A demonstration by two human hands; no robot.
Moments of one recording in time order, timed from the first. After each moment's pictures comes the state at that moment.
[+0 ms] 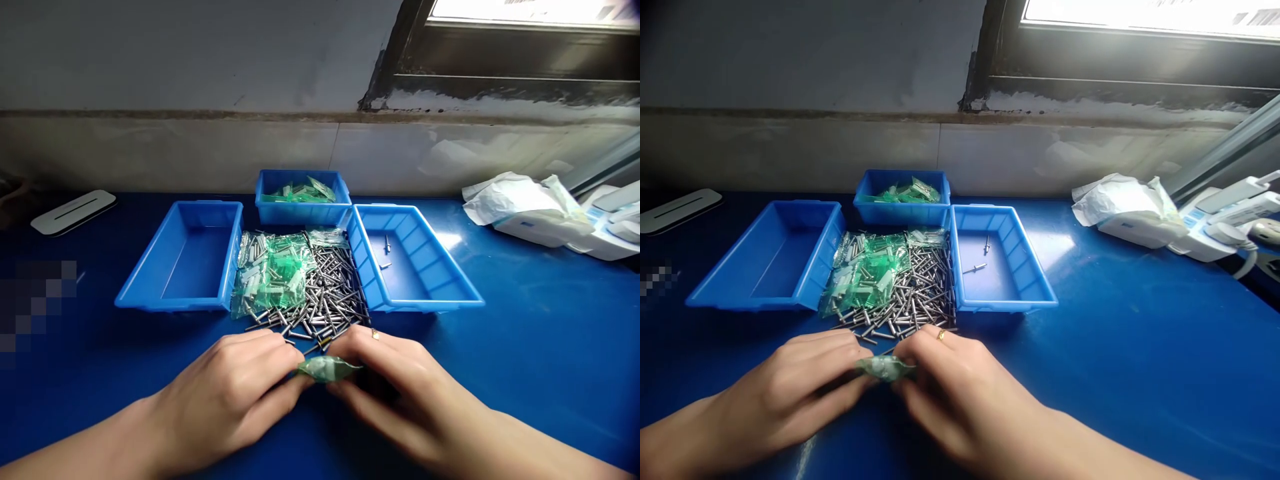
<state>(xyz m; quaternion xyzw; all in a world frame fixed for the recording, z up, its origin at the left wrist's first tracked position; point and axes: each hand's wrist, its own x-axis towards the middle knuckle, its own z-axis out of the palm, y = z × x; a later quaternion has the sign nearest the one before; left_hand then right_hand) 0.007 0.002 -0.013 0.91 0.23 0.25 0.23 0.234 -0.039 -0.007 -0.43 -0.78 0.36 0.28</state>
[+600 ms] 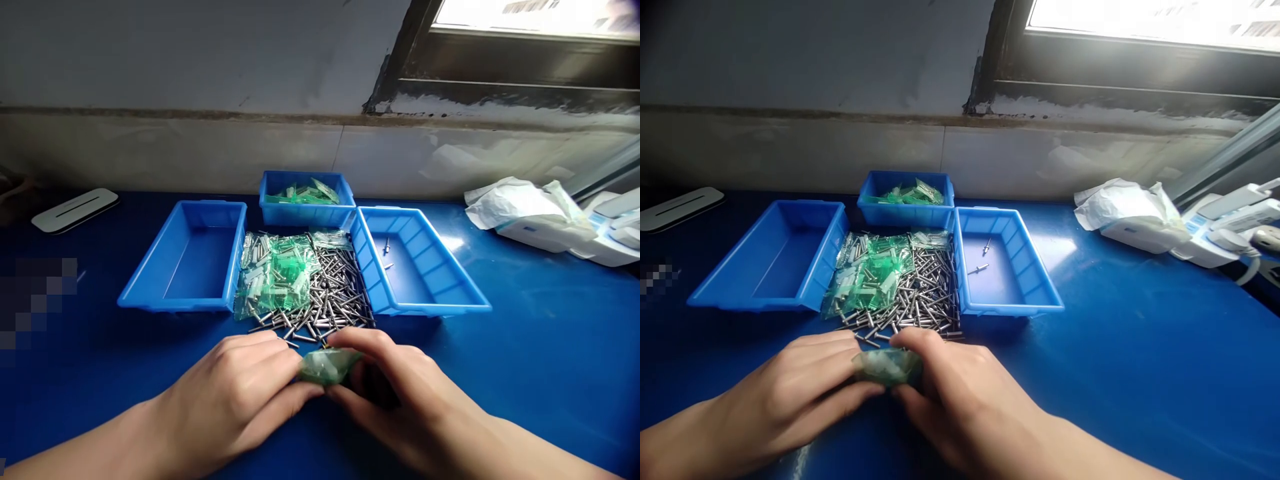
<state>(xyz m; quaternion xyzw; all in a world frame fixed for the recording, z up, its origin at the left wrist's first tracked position) 0.005 0.002 -0.012 0.92 0.23 0.26 0.19 0.232 -0.044 -0.023 -0.43 -0.81 0.27 0.29</state>
